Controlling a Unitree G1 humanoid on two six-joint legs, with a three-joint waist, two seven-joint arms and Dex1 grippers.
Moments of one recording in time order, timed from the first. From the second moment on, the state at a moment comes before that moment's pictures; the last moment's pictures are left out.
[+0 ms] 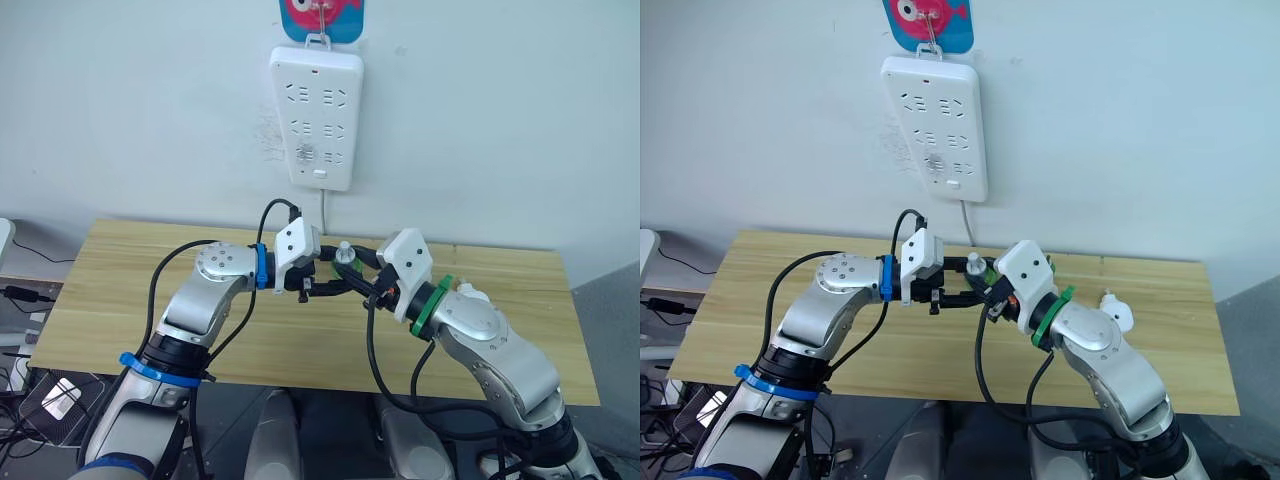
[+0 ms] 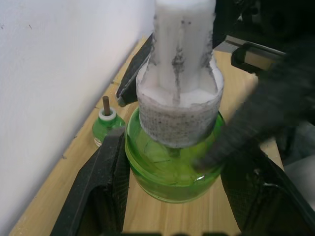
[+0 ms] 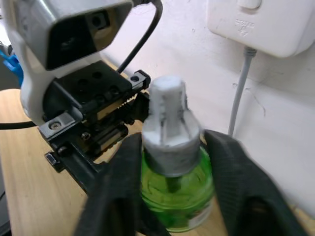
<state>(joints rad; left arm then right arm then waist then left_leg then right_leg) -0.55 0.51 -0.21 0.00 -0.27 0.28 -1.14 -0.29 -0.30 0.30 -0.63 0.26 0.72 0.36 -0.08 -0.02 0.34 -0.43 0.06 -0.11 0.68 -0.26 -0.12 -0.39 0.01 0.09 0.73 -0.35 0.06</state>
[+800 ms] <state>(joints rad) -0.51 0.59 -0.23 -0.10 -0.32 0.26 -1.32 -0.38 -0.61 0.22 -0.51 0.44 0.54 0.91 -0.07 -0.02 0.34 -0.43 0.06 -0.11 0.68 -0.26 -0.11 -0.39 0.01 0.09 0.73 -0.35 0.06</state>
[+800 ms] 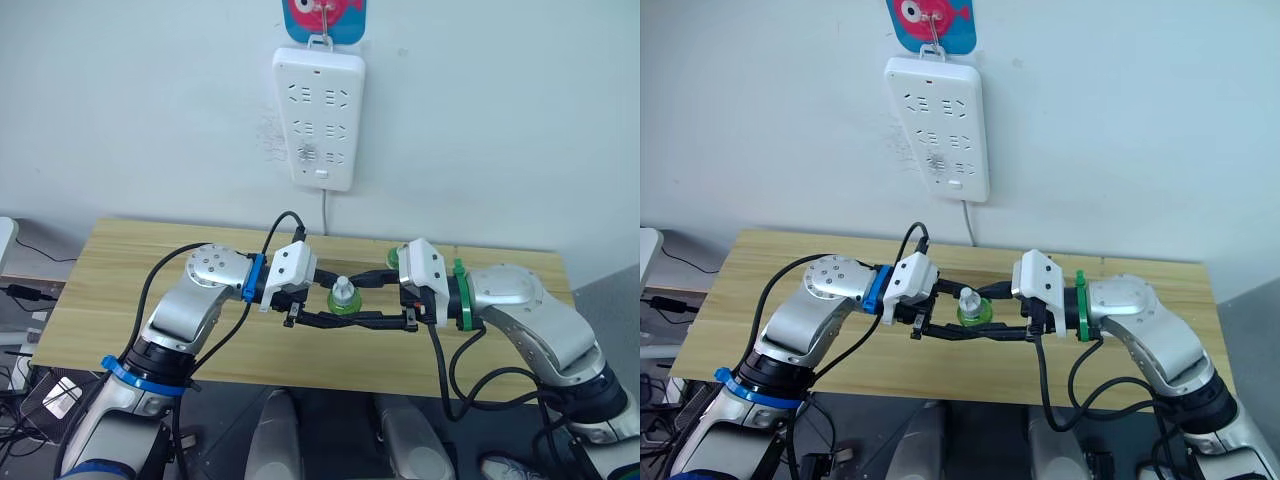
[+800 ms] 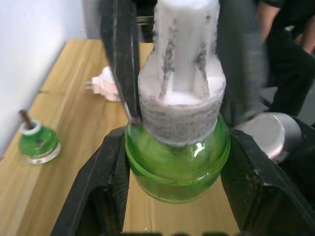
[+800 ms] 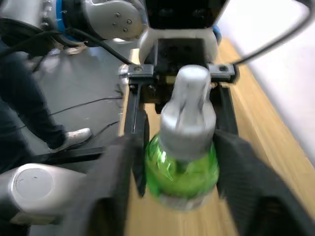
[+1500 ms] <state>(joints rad) -0.48 0.47 -0.23 -0.08 -0.23 0.19 -1.05 -0.17 -0.38 0.31 -0.77 0.17 0.68 0.31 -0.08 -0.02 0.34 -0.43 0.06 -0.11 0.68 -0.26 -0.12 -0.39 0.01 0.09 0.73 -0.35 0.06</state>
